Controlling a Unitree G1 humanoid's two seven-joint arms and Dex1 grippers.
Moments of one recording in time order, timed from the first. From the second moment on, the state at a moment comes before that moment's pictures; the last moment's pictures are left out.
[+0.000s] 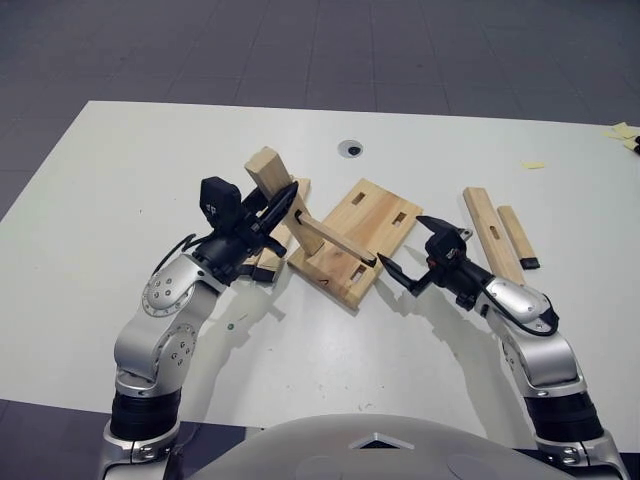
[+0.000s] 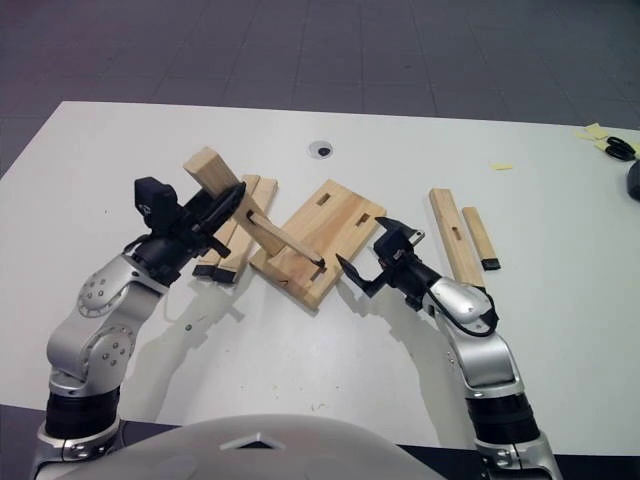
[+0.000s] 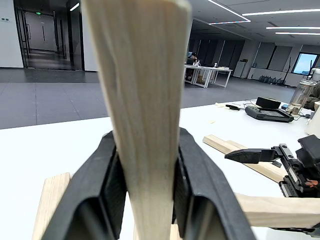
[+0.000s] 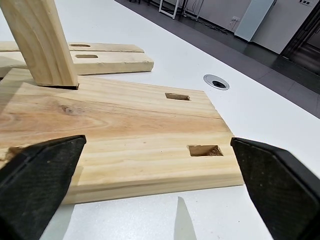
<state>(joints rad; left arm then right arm) 0.01 0.33 -0.04 -0.52 -0.54 0.42 -0.35 0.08 -0.47 0.09 -0.31 0.12 0.28 0.55</state>
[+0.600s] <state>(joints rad) -0.09 0.31 -0.06 -0.46 -0.55 0.46 -0.31 0.05 -0.45 0.09 -0.29 0.11 0.27 0.53</state>
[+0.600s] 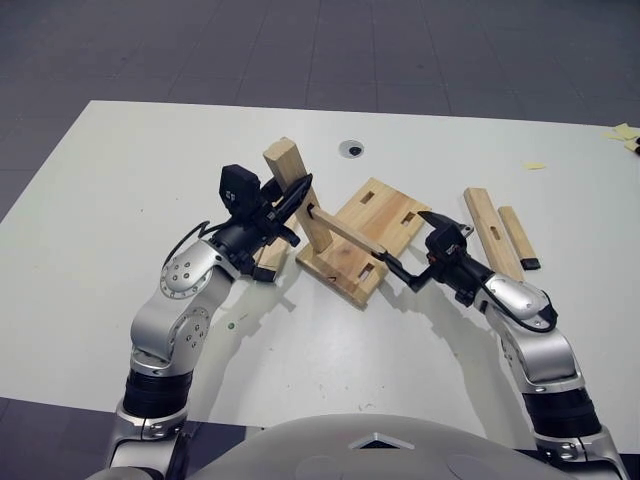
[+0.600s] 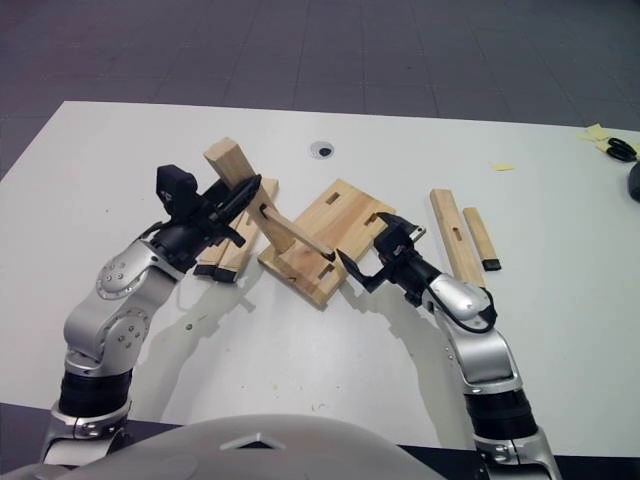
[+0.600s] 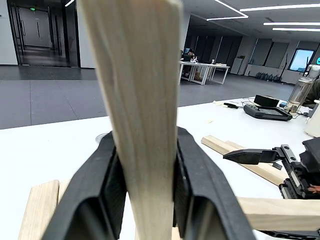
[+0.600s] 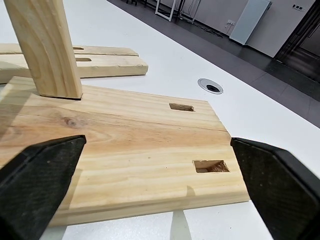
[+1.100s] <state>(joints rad) -0.30 0.20 0.04 -0.46 -0.67 0.56 -0.23 0.06 -0.43 0.09 -0.28 0.11 0.27 0.53</state>
